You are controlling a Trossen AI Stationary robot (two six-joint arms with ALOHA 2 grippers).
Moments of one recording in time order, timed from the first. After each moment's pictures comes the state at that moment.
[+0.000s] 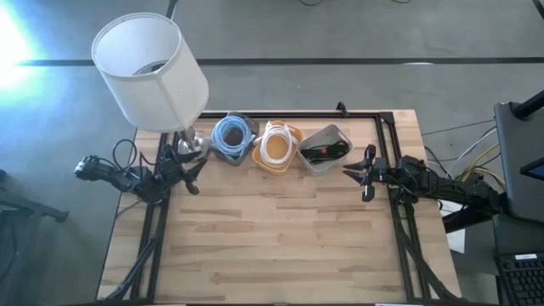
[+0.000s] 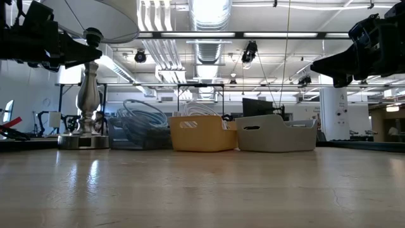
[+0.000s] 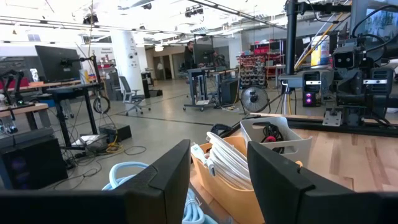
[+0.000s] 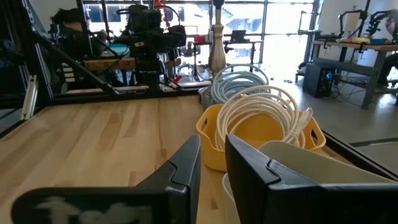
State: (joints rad) left arm -0.32 0.02 0.01 0.18 -0.91 0.24; right arm -0.21 0.04 0.01 0.02 -0.05 0.05
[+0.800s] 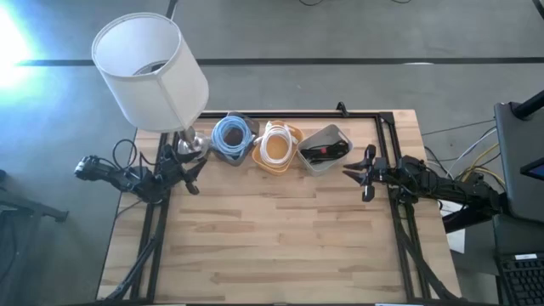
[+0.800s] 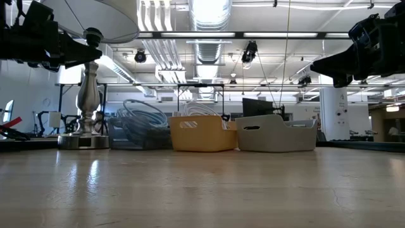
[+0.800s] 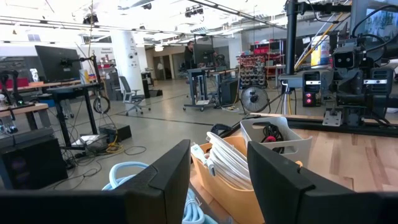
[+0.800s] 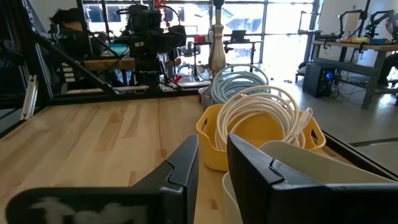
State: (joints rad) left arm -0.32 0.02 0.01 0.18 -0.91 0.24; right arm -0.21 0.04 0.01 0.02 -0.05 0.05
